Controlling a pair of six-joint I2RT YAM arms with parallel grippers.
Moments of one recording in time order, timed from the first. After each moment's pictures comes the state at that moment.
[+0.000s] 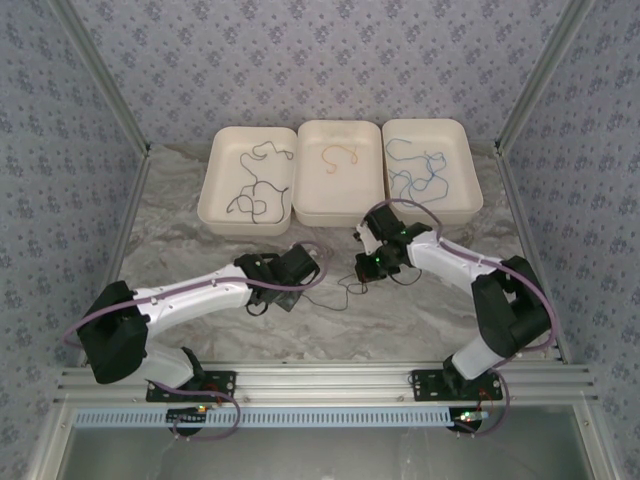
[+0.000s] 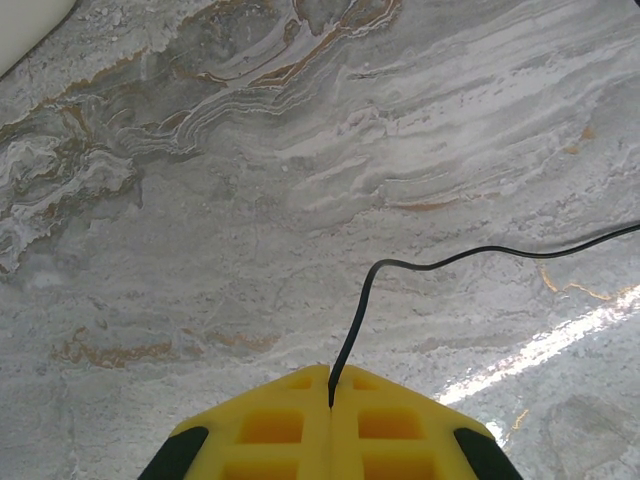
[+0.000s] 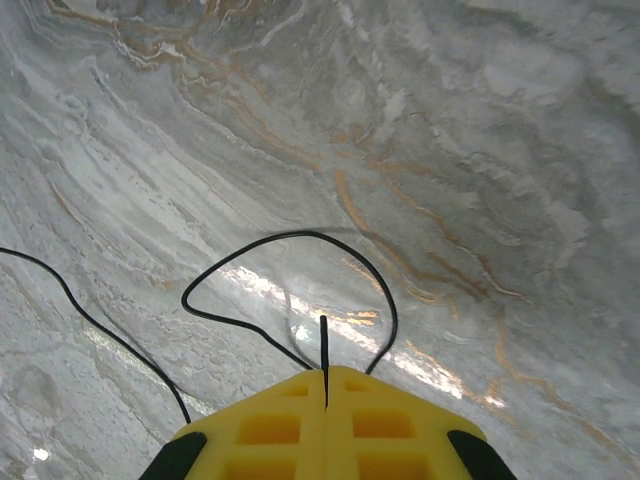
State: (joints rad) left arm -0.99 1.42 0.94 -0.76 -0.33 -0.30; right arm 0.53 1.55 0.96 -0.62 -0.26 0.23
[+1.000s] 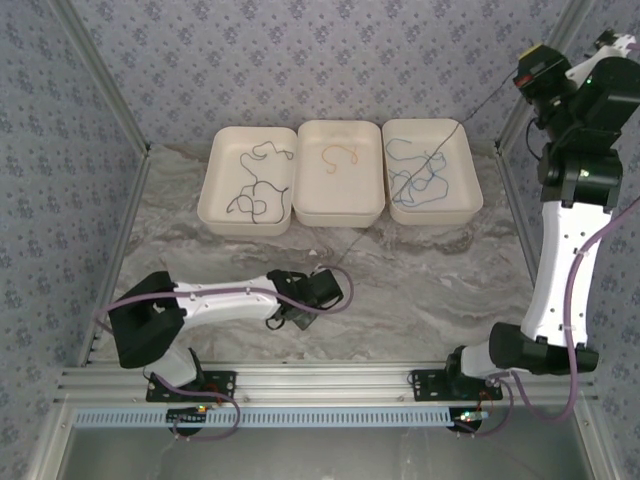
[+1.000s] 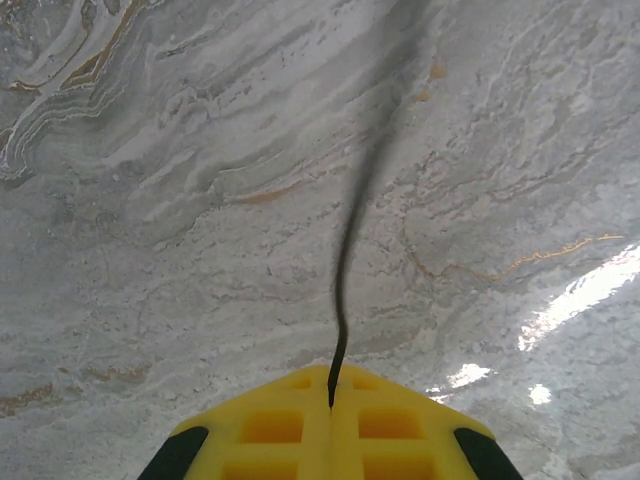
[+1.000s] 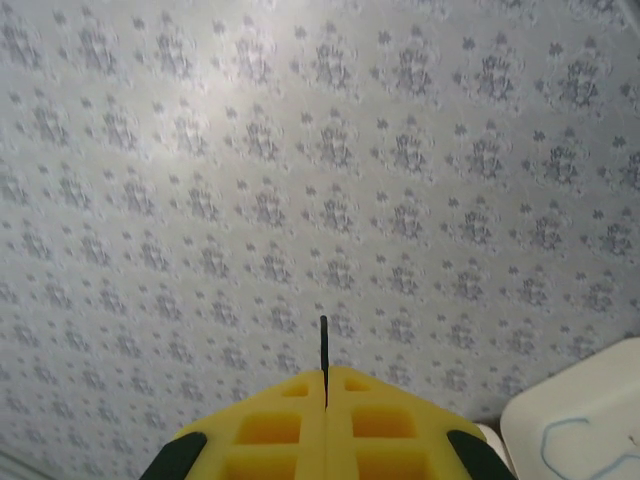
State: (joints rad) left arm -1.15 1.59 0.96 -0.71 -0.37 -0.31; right arm -0.21 1.43 2.05 -0.52 -0.27 0.80
